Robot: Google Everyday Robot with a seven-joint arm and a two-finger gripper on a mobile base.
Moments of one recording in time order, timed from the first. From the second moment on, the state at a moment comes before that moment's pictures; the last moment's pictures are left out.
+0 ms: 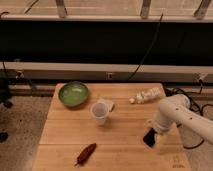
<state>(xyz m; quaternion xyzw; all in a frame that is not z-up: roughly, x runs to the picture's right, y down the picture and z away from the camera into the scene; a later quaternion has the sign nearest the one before) 0.266 0.254 0.774 -0.34 -0.10 -0.05 0.93</state>
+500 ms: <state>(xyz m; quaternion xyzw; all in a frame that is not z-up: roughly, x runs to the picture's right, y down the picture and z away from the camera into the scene) 0.269 0.260 0.788 -0.32 -0.10 -0.09 0.94</state>
